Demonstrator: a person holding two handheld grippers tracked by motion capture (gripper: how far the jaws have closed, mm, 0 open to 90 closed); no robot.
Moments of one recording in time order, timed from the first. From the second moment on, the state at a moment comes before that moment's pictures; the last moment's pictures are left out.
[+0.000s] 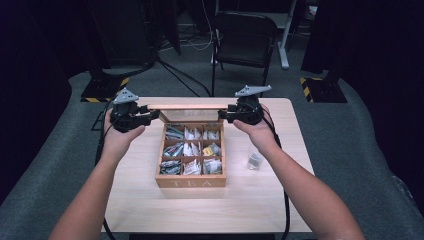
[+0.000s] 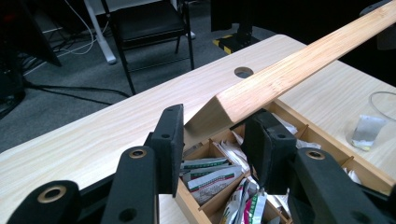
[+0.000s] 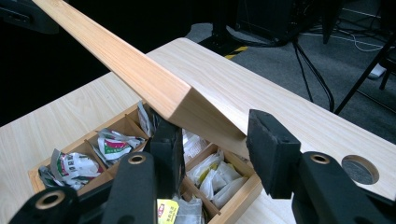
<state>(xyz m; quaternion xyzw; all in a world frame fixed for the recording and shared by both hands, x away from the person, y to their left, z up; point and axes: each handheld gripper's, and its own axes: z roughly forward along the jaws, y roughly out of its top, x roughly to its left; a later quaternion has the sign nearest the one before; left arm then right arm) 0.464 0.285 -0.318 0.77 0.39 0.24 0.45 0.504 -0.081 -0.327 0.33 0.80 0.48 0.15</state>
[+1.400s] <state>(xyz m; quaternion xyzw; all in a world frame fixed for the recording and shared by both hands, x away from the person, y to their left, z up) 0.415 0.287 -0.365 0.77 0.39 0.23 0.46 0.455 -0.082 -0.366 0.30 0.81 0.47 0.16</state>
